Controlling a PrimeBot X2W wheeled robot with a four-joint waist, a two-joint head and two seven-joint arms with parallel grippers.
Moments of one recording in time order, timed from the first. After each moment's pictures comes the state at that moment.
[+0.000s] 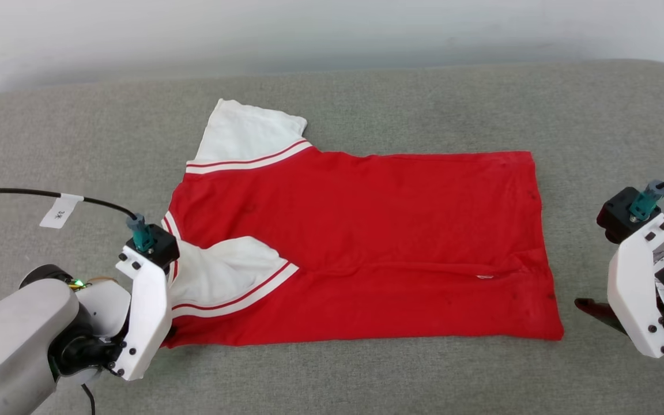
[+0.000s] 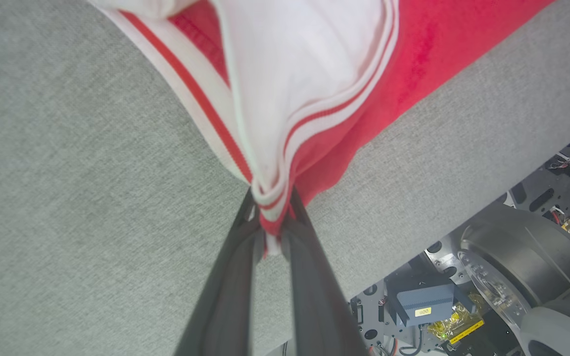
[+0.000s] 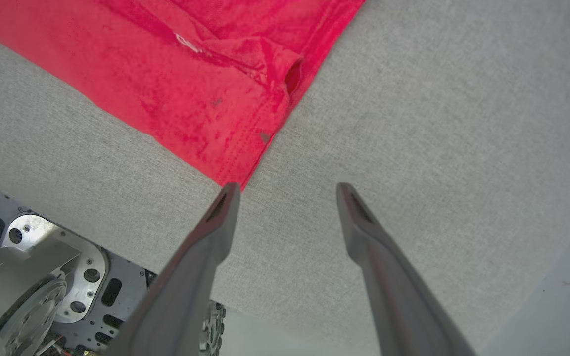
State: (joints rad) left arm -0.77 0.88 -1.13 0.21 -1.12 -0.12 0.76; right arm -0.49 -0.79 0.56 0.02 0.75 0.13 0.97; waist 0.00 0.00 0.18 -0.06
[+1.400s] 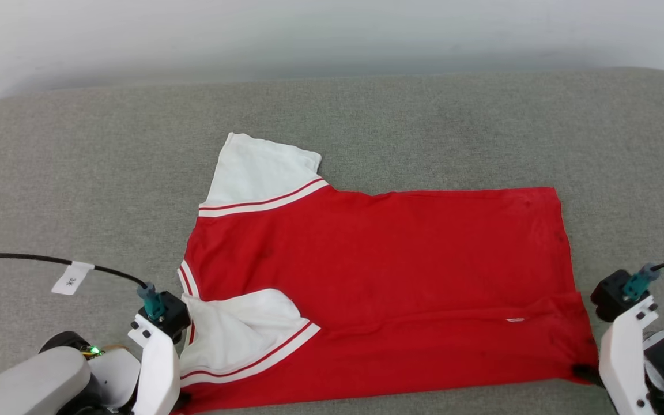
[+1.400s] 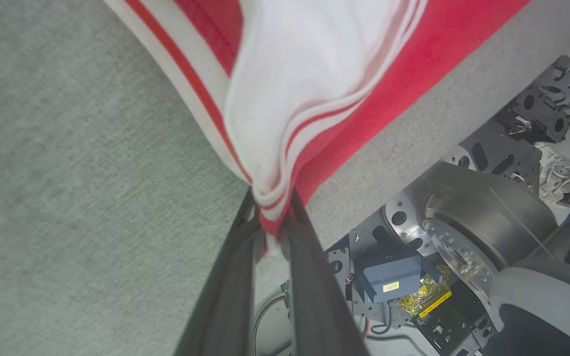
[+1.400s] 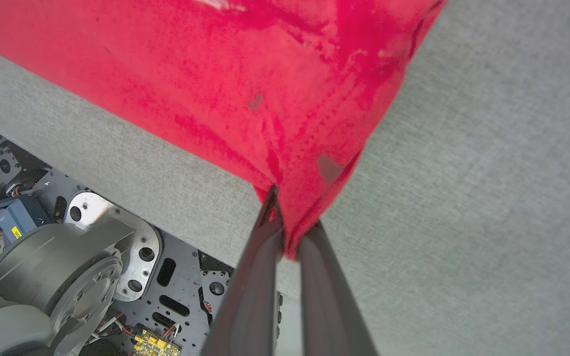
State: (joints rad) left arm -0.63 0.93 -1.19 0.10 -1.16 -0.10 0.66; right arm -0.30 -0.80 0.62 0.10 0.86 0.13 0.78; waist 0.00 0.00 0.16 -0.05
